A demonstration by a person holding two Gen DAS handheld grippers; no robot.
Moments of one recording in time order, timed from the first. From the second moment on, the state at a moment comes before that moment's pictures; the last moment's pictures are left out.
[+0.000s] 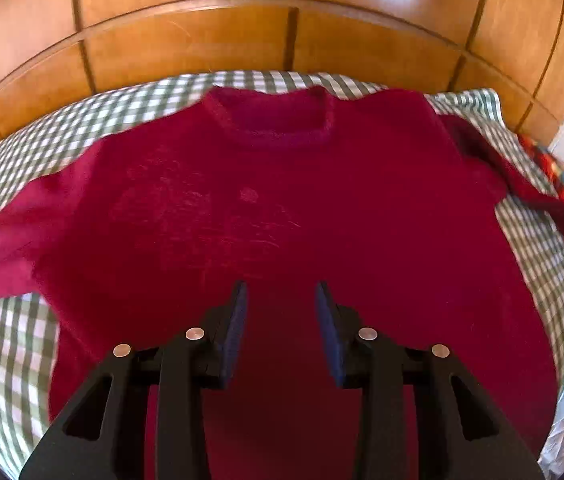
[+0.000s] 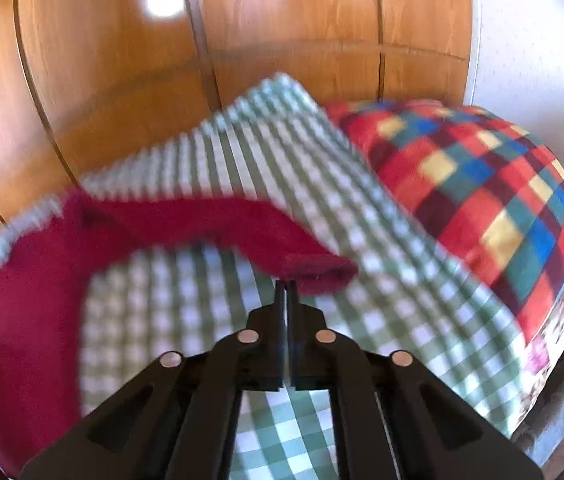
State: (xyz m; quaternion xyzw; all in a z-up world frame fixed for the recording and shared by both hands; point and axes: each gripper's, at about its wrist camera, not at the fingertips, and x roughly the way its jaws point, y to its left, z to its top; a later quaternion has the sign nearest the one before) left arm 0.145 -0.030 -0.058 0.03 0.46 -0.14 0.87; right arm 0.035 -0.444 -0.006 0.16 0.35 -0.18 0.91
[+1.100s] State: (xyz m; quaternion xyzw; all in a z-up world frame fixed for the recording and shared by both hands) left arm 0.166 -0.024 -0.077 0.01 0.49 -0.11 0.87; right arm 0.077 -0.581 -0.073 0.40 0.36 -0.24 0.81
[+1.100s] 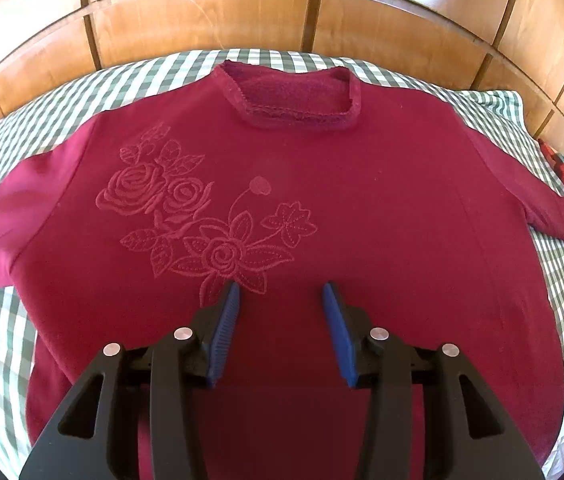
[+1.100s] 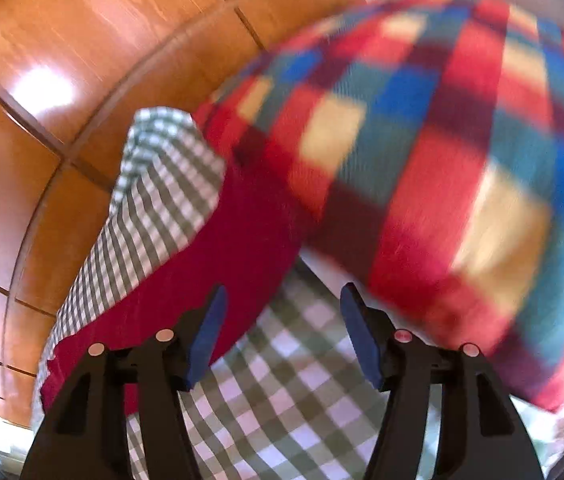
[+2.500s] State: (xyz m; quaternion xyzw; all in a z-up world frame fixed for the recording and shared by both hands) left arm 0.315 0.074 -0.053 -0.06 0.46 0.04 0.89; right arm 0.107 -0.593 -0.001 0.32 0.30 -0.35 0.83
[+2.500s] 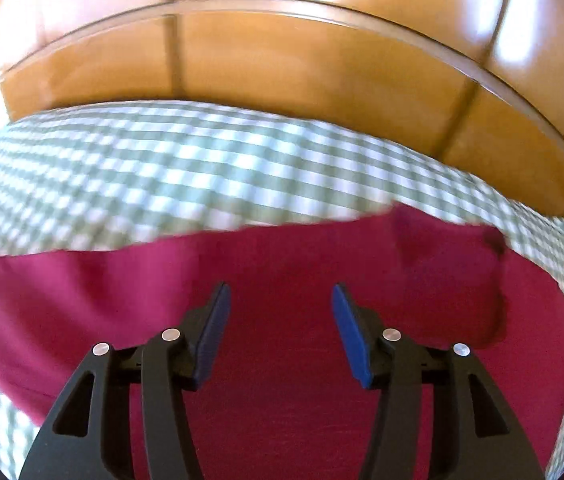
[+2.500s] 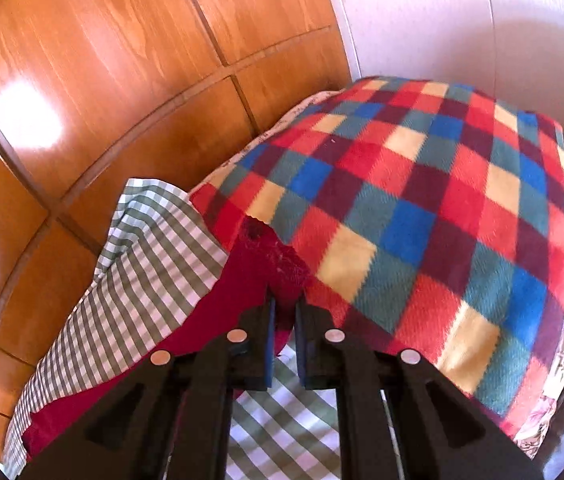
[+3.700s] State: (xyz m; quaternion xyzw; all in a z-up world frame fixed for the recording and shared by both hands) left arm 0.215 0.072 -0.024 -0.22 0.45 -0.20 0.85; right arm 0.290 -0.130 0.019 0.20 0.40 0.18 0.87
